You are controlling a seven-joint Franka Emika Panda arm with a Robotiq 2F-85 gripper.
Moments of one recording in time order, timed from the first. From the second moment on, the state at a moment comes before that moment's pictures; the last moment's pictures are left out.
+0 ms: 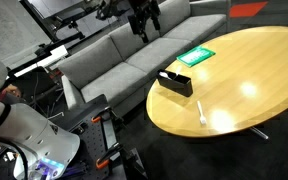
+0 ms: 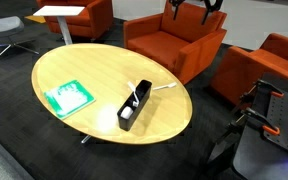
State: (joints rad) arm -0.08 -0.02 0.22 -2.32 0.02 2.37 1.16
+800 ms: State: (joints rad) arm 0.03 0.20 0.10 -2.31 0.10 2.53 1.38
